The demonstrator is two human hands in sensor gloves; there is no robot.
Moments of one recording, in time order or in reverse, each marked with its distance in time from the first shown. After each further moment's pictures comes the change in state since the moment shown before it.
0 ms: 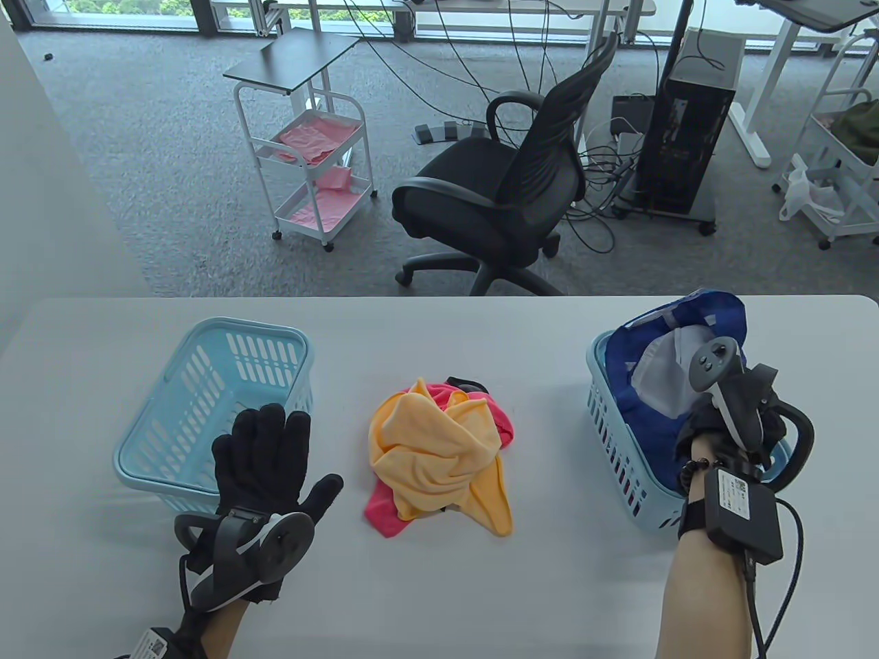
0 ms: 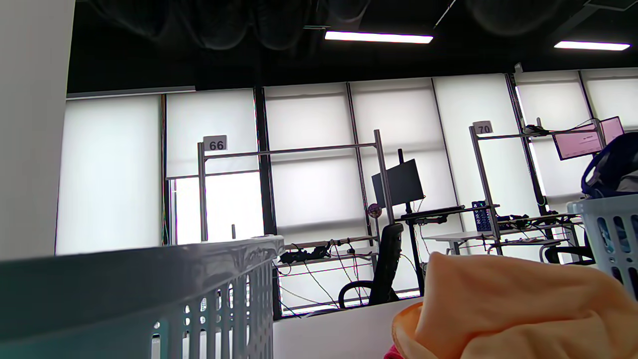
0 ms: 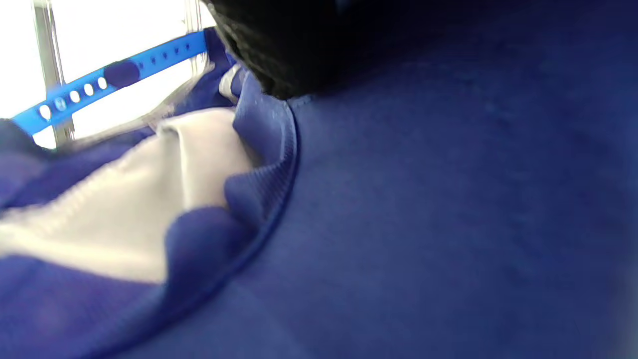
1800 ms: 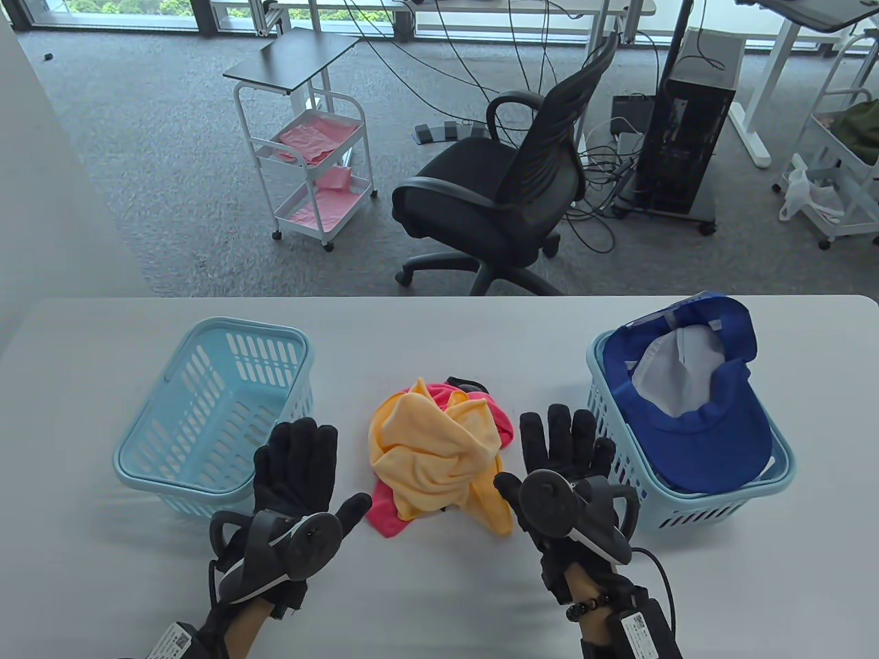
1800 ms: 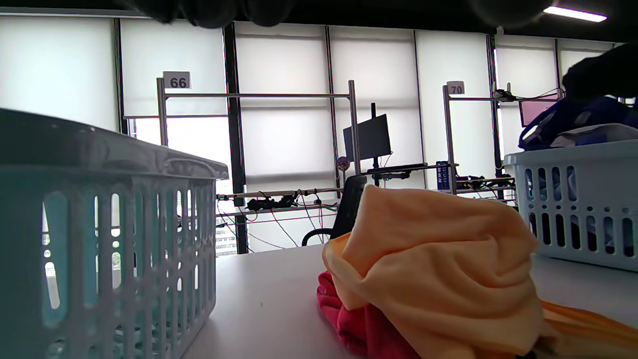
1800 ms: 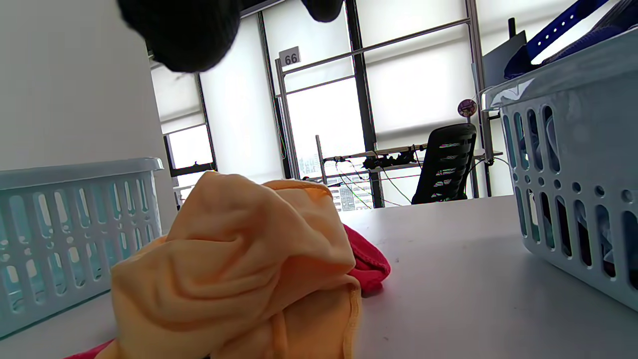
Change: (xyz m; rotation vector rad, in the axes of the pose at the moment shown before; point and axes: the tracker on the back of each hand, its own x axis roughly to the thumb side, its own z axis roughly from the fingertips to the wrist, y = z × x) left_hand 0.027 -0.024 -0.003 -0.176 -0.088 0.102; right_hand 0.089 0.037 0.189 -0.013 -0.826 -0.323
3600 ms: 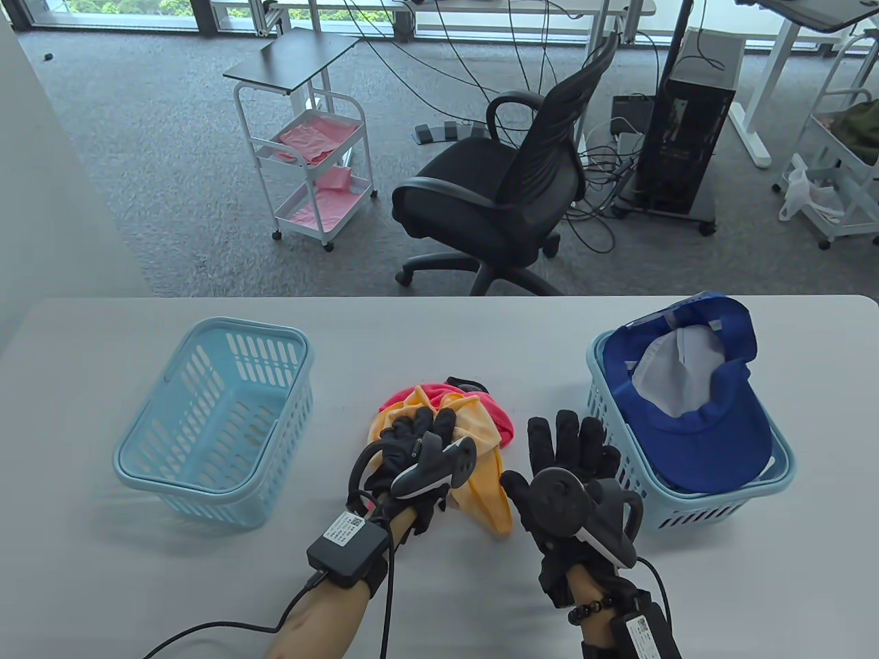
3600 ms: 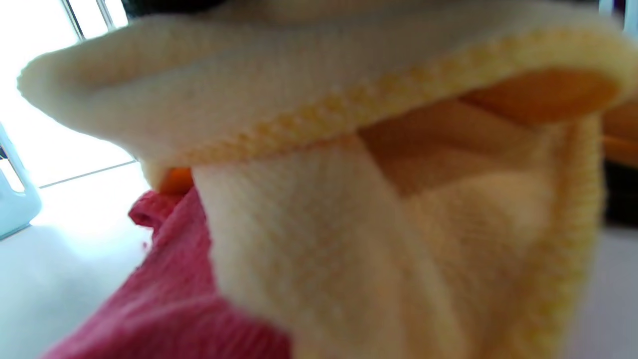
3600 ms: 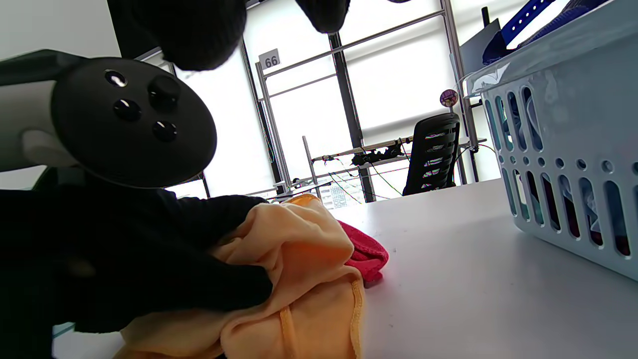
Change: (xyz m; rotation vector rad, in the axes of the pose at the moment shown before) left_hand 0.092 -0.134 -0.142 -0.311 0.053 -0.179; right_hand -0.005 0.001 0.002 0.008 0.054 -0.054
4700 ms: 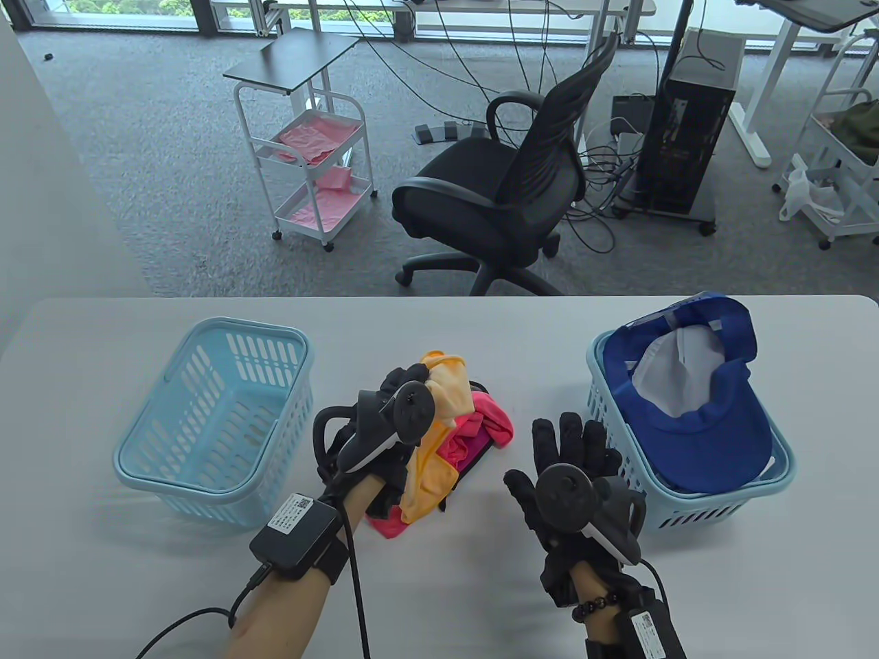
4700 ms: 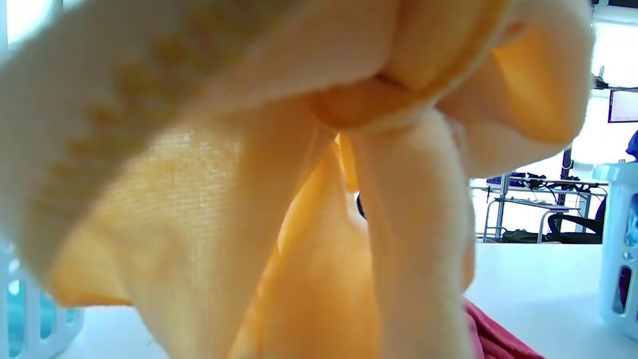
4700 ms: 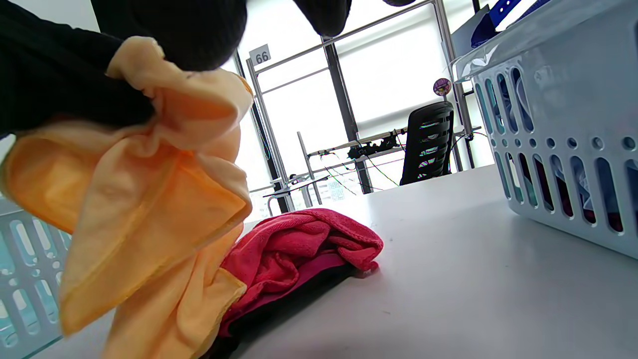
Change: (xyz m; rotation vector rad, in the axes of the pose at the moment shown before) left_hand -0.072 0.112 0.034 0.226 0.108 0.276; right_hand -0.008 0.005 -0.003 0.021 0.023 -0.039
